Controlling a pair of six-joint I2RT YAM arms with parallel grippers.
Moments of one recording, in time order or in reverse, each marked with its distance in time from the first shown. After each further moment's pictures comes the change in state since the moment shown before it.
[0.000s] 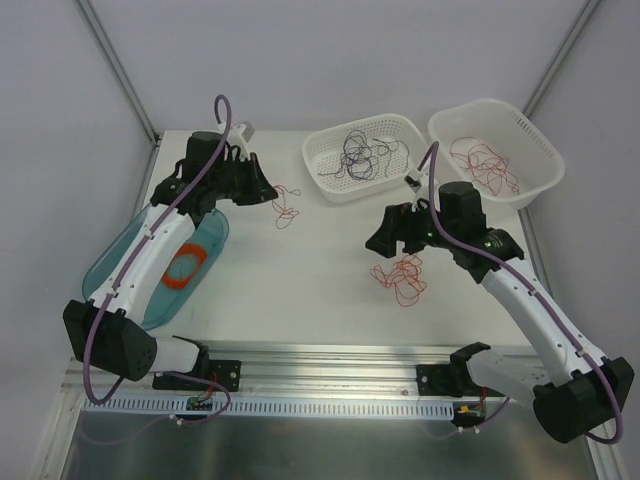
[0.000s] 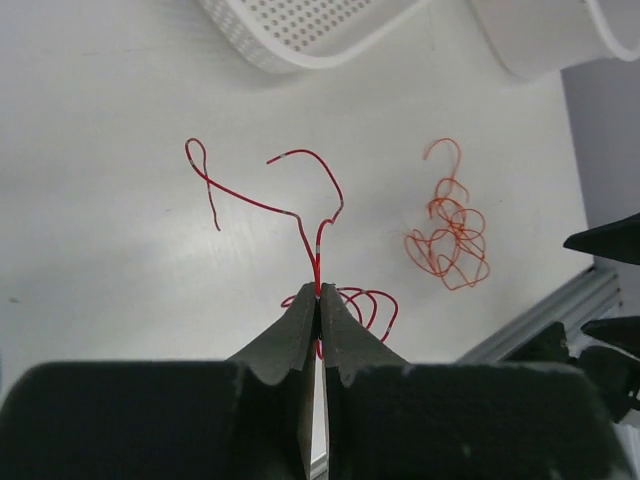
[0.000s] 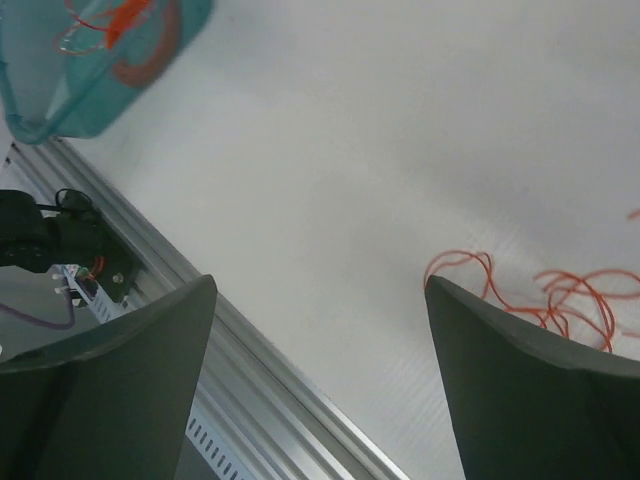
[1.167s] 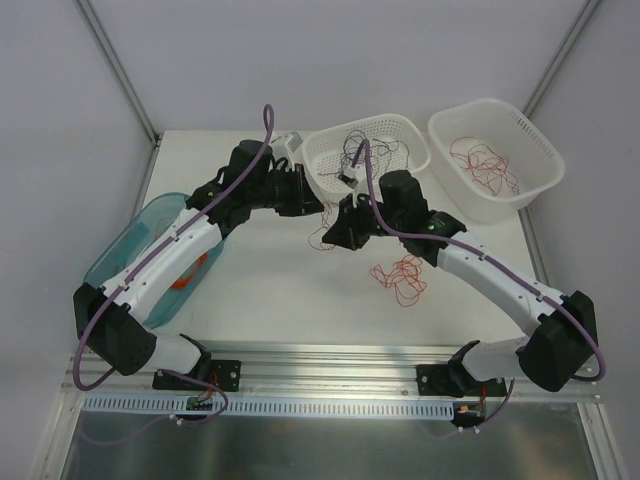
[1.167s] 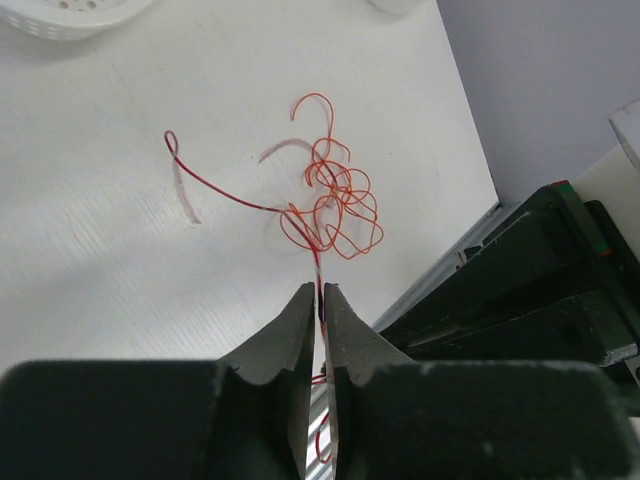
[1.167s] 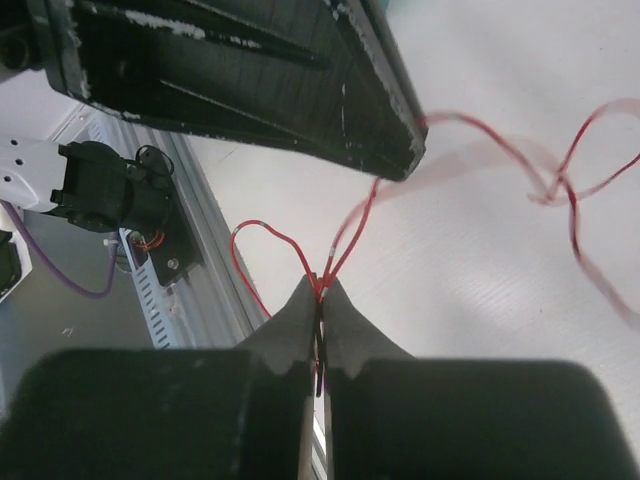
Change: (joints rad) left arm -0.292 0.055 0.005 0.135 0.021 -0.175; right arm 0.282 0.282 0.128 0.328 -0.115 -0.017
